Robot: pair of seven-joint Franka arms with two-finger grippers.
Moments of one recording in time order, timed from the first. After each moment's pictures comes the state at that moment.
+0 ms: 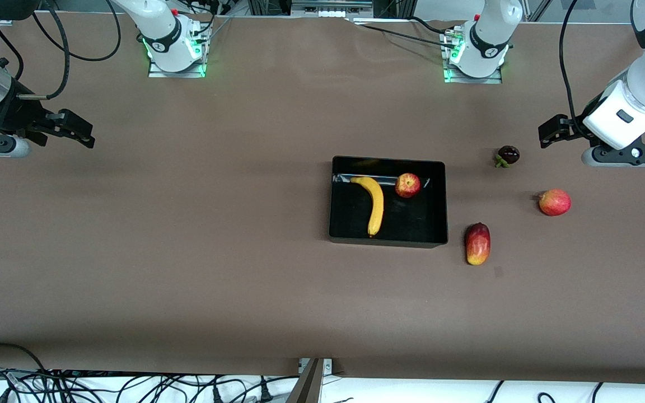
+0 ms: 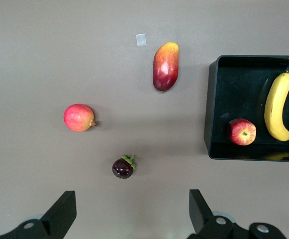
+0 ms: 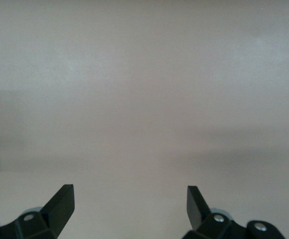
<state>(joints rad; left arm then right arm) -0.09 0.04 -0.01 -1.63 0.06 1.55 -0.09 0.10 0.01 -0.02 -1.63 0.00 1.63 0.12</state>
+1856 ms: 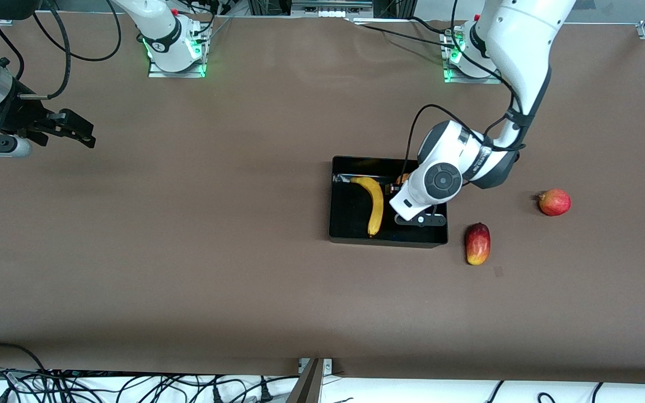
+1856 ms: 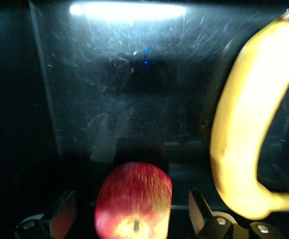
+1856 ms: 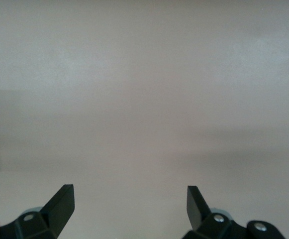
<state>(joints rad) -0.29 0.57 -0.17 -1.84 -0.02 2.15 -0.44 0.10 0.02 -0.02 -1.63 0.00 1.63 0.12</state>
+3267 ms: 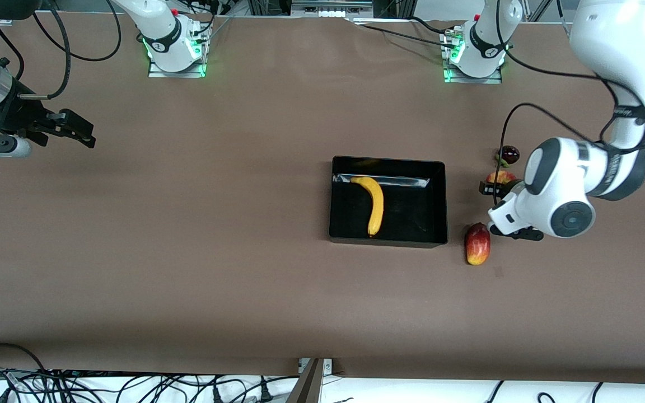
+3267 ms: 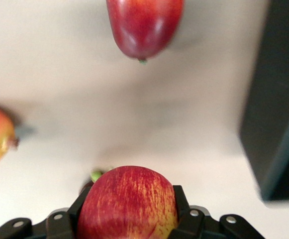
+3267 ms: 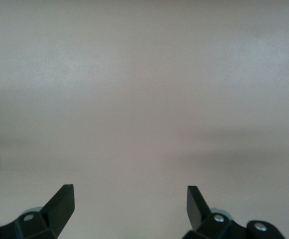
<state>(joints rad) 0.02 0.52 -0.14 -1.73 0.11 1.75 -0.02 0.10 0.02 -0.02 -1.63 0.00 1.63 0.12</state>
